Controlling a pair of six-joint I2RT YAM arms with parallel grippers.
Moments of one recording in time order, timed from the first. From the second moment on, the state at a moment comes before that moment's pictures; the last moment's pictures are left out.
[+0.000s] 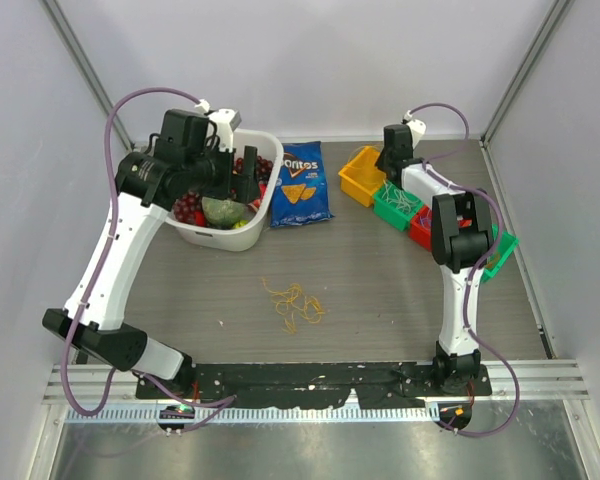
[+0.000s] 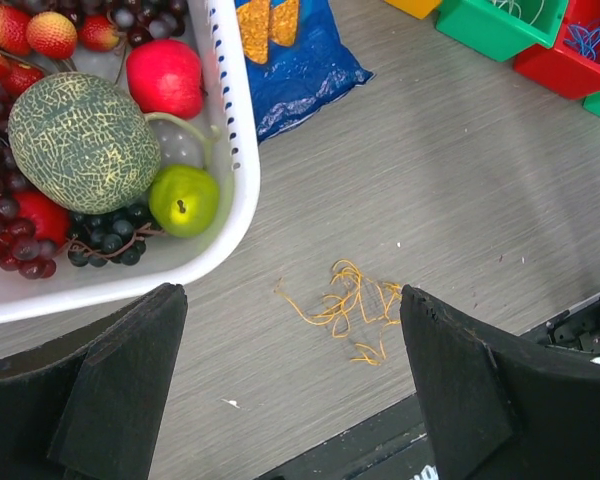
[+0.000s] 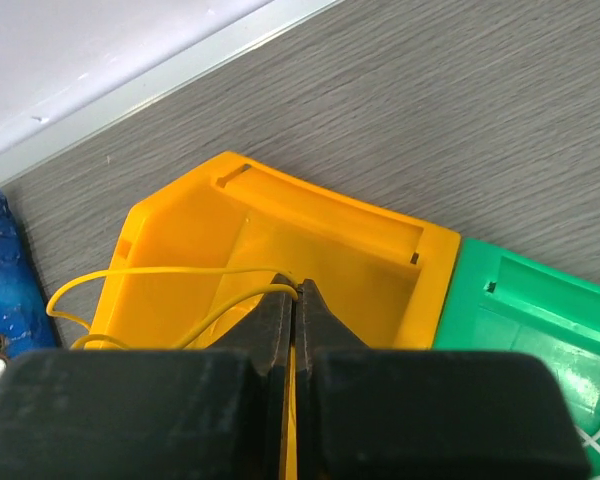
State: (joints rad) left arm -0.41 1.46 1.85 -1.12 0.13 -0.16; right arm 0.19 2.21 1.68 -0.03 0.31 0.51
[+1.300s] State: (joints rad) left arm -0.40 1.31 1.73 -1.10 0.19 -0.29; right arm 0.24 2.13 1.93 -0.54 0.47 0.52
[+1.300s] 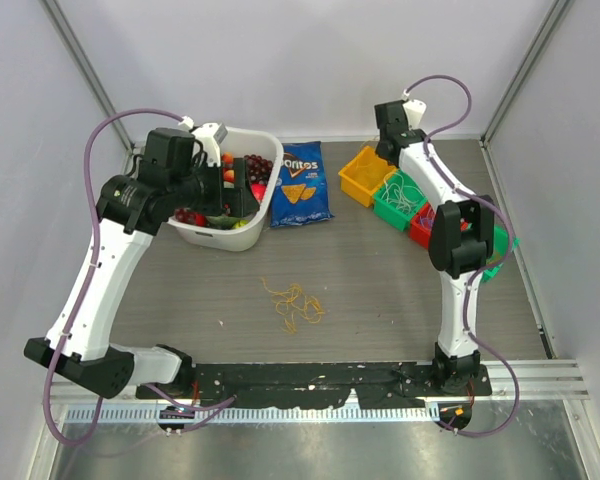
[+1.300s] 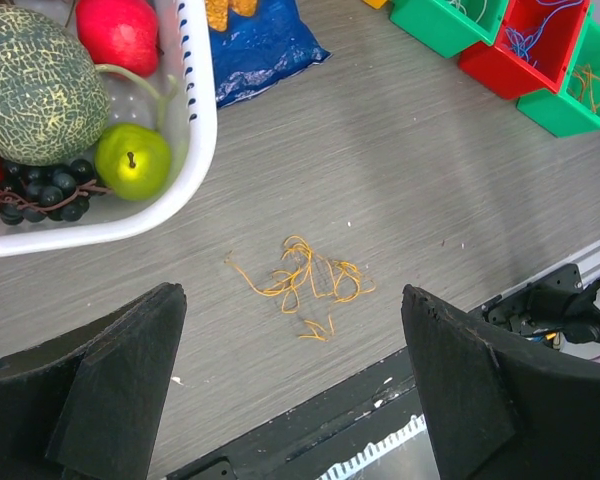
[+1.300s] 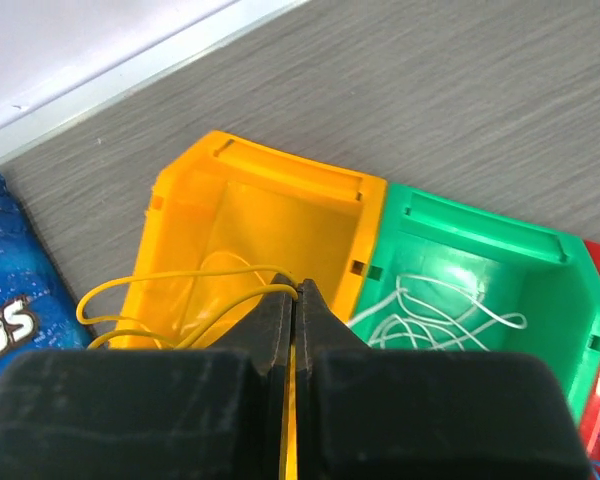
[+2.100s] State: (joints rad) left arm -0.40 1.34 1.77 -1.17 0.19 -0.31; right arm 0.32 2.33 2.00 -0.55 0.66 0.47
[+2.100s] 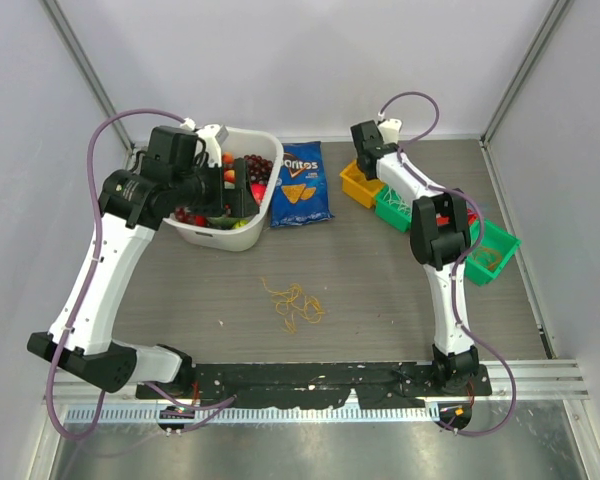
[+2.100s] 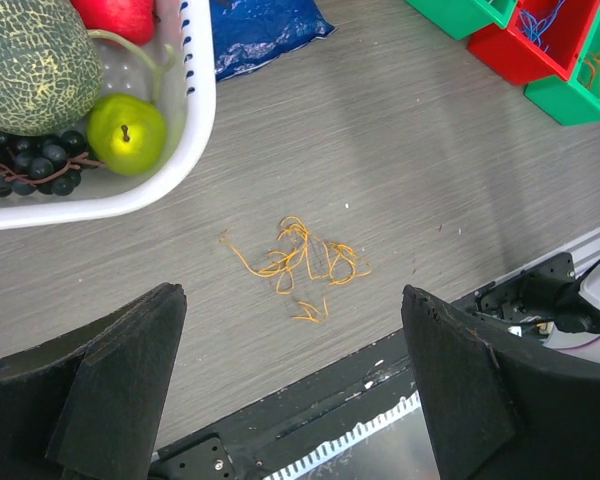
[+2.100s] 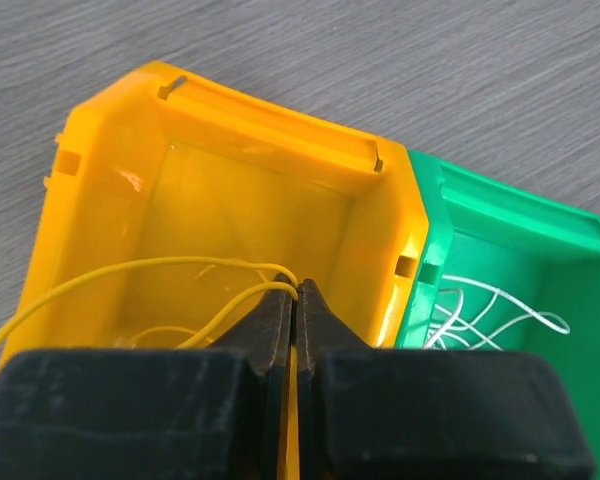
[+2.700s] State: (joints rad) left arm -0.40 1.23 1.64 -1.15 0.22 -0.39; right arm 0.31 2.24 2.01 -0.64 0.52 0.44
